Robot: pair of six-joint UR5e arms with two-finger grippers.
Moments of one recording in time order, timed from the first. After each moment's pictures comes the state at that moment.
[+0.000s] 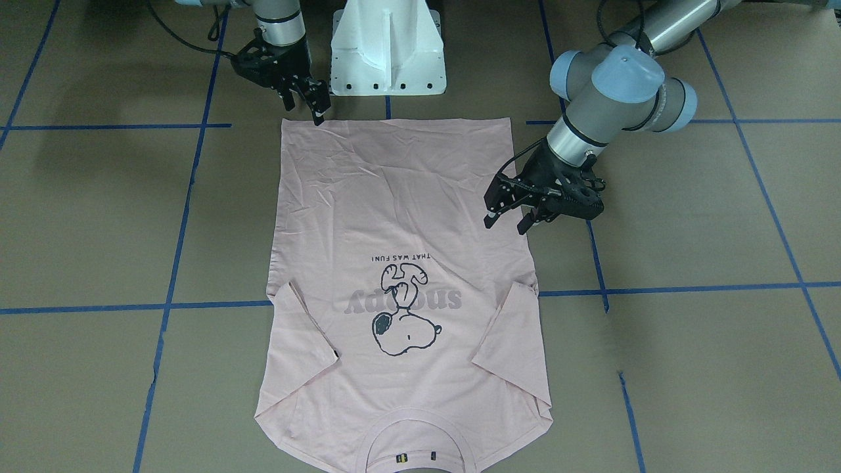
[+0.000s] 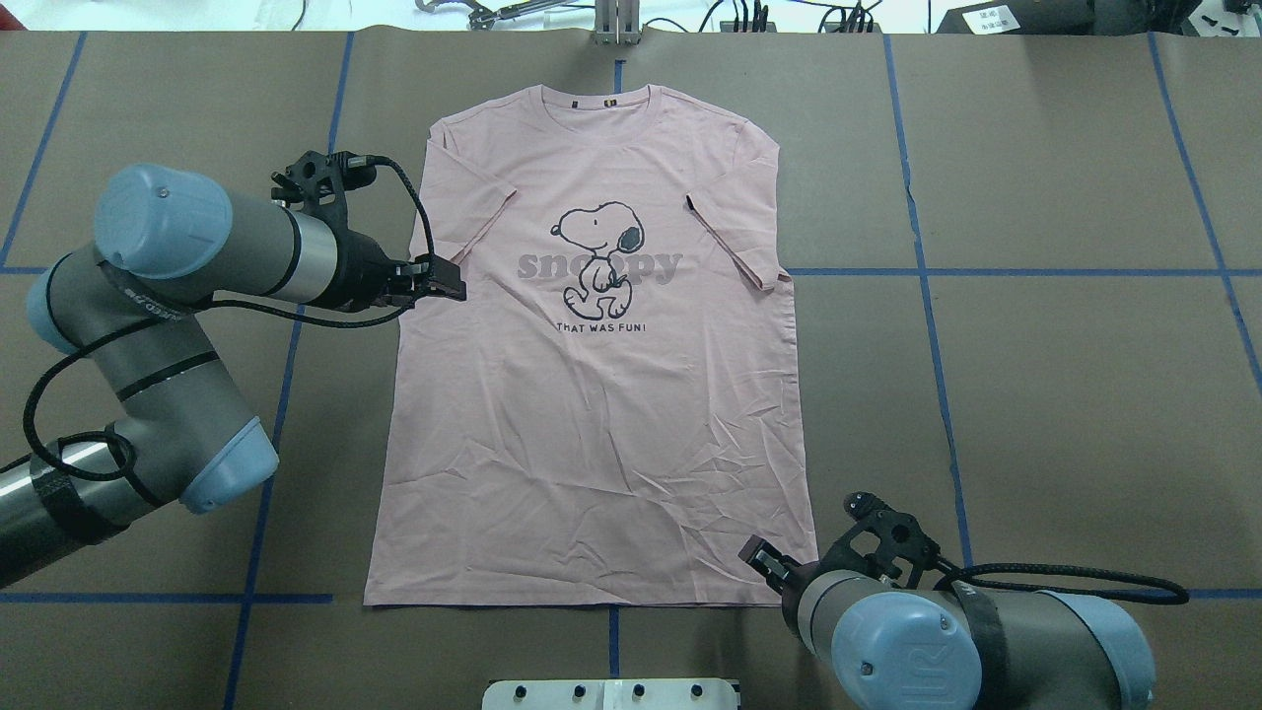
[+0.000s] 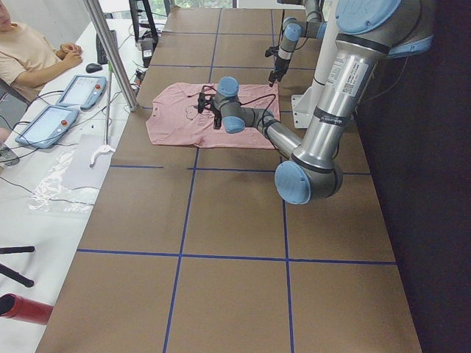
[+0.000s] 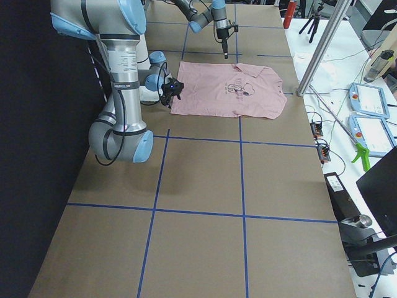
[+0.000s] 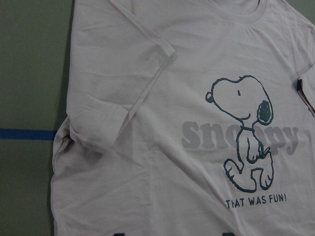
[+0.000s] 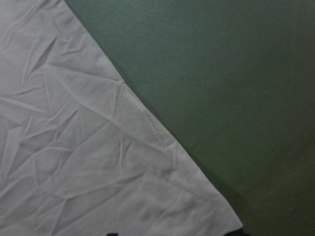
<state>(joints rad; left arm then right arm) -0.70 -1.97 -1.67 -2.25 -1.96 -1.27 0.08 -1.36 2.09 -1.53 1.43 2.19</state>
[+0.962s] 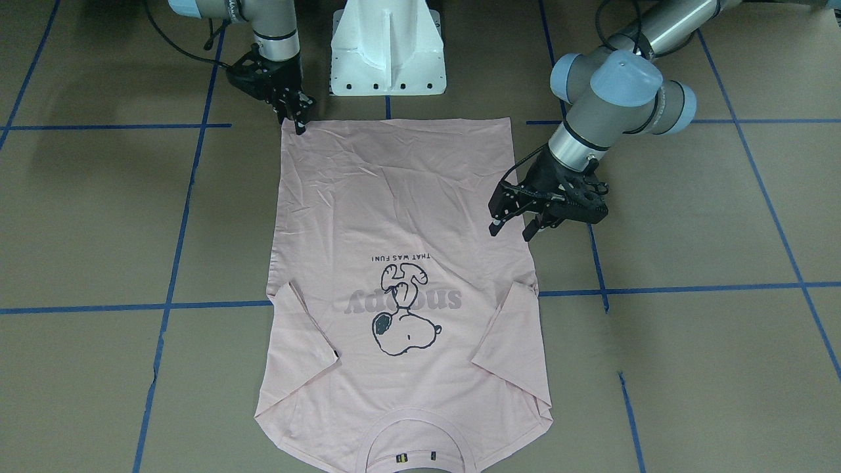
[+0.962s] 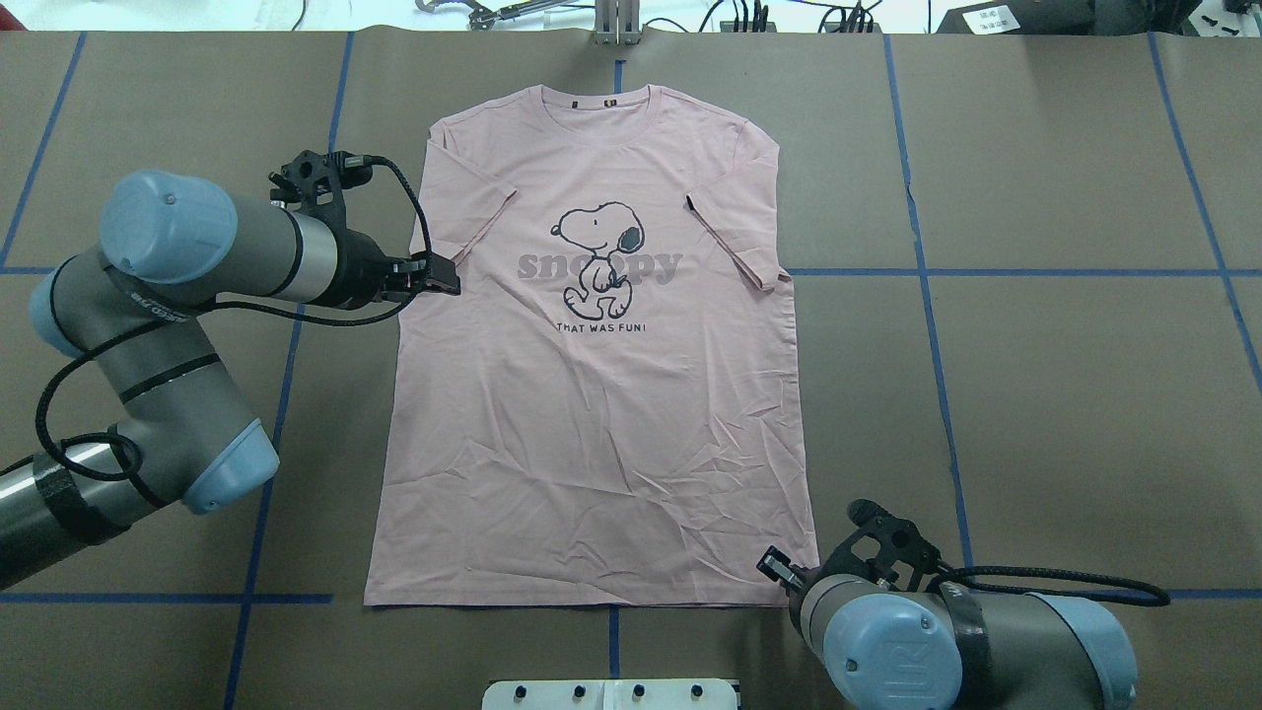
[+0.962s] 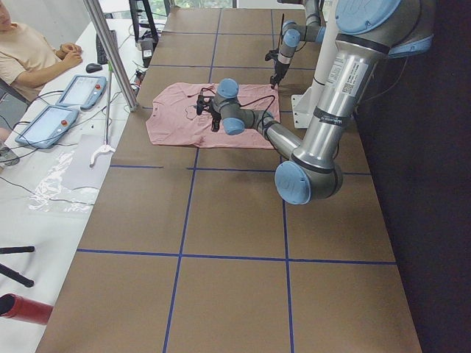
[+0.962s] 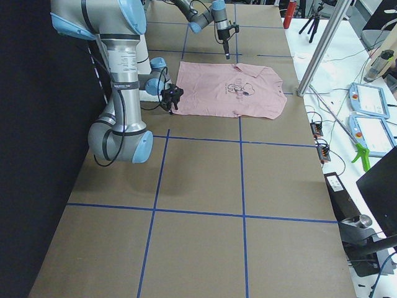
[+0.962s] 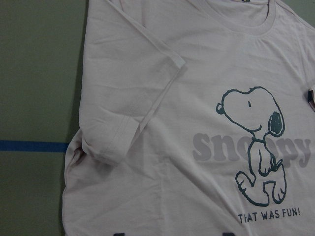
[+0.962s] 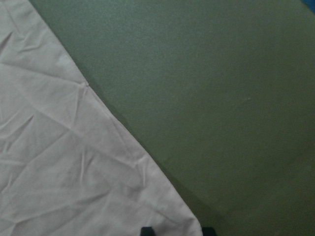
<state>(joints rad) -0.70 -1.97 -1.65 -2.25 -1.92 -1.27 0.08 -1.37 2.04 -1.54 1.44 2.19</state>
